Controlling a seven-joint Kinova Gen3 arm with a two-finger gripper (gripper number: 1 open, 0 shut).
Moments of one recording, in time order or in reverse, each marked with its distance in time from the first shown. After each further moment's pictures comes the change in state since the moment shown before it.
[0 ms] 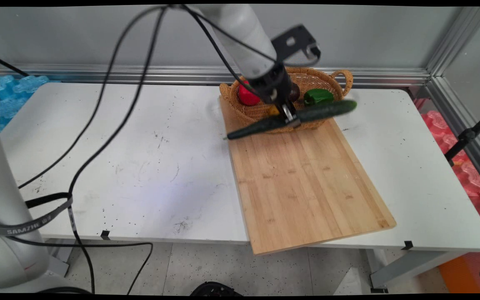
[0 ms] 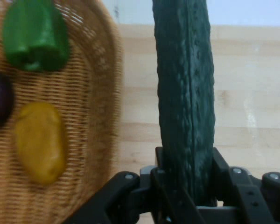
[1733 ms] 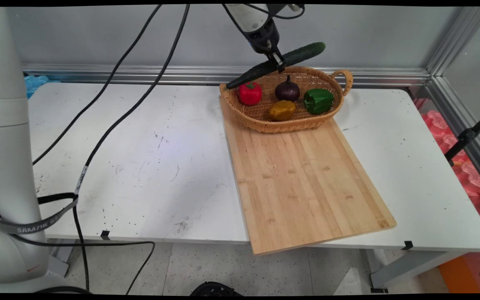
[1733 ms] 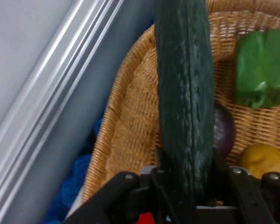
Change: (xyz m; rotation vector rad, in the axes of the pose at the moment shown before) arm 0.031 -0.150 0.021 0.254 0.008 -0.097
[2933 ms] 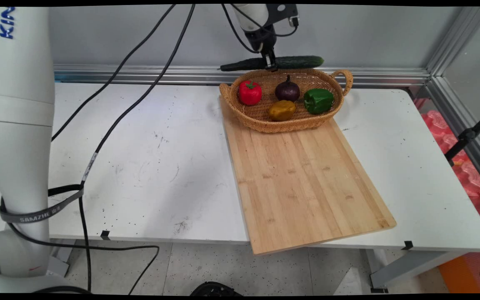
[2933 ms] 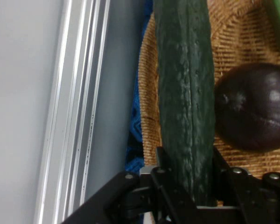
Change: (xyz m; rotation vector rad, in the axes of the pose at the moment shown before) arm 0.011 -0.041 0.046 0.002 -0.065 0.387
